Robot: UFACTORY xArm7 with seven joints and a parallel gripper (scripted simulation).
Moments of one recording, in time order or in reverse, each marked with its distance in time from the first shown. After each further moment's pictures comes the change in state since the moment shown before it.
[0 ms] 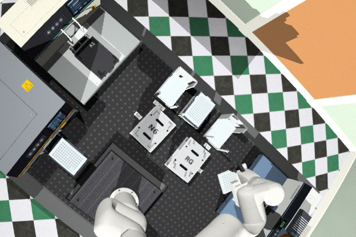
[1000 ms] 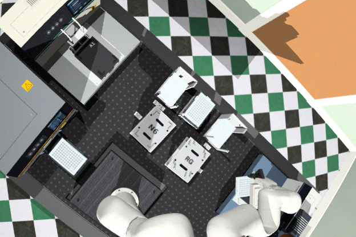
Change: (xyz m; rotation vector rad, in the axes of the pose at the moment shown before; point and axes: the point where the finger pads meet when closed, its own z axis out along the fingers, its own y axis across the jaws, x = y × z) arm -0.057 -0.058 0.000 0.000 0.000 0.303
